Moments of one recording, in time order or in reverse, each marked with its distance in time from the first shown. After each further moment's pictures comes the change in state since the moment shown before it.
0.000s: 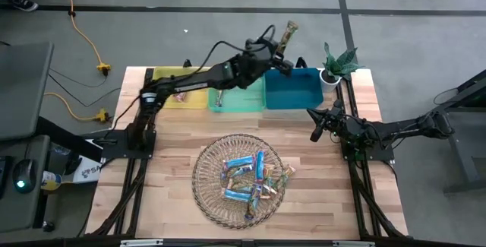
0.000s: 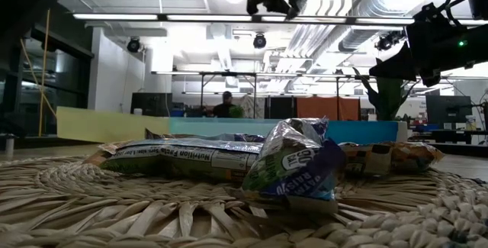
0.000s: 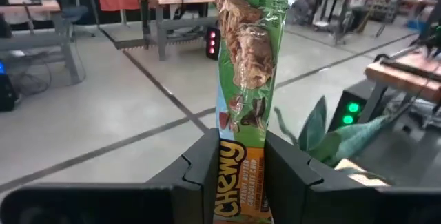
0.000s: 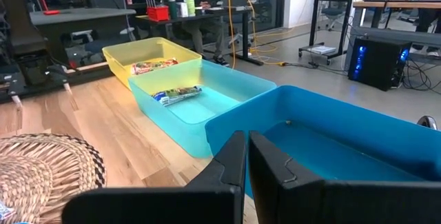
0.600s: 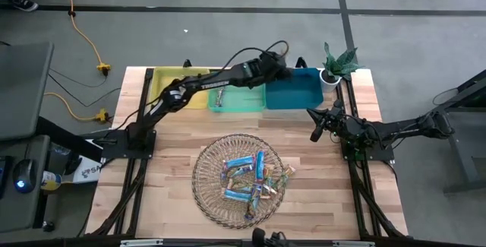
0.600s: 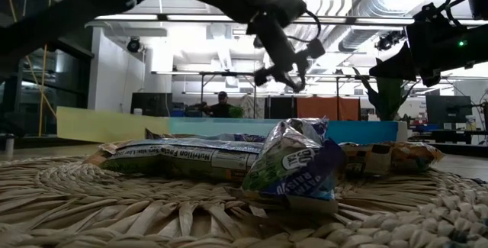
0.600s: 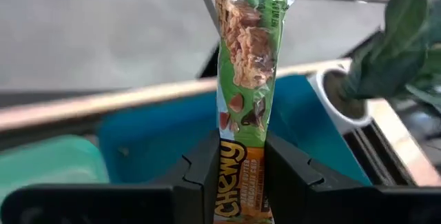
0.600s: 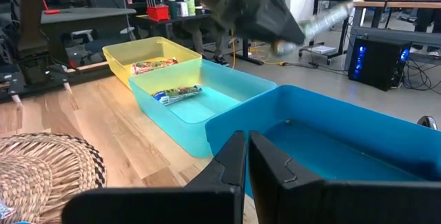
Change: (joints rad) left arm 0.087 0.294 0.132 -0.317 0.243 -0.615; right arm 0.000 0.000 0.000 -0.002 0.000 0.000
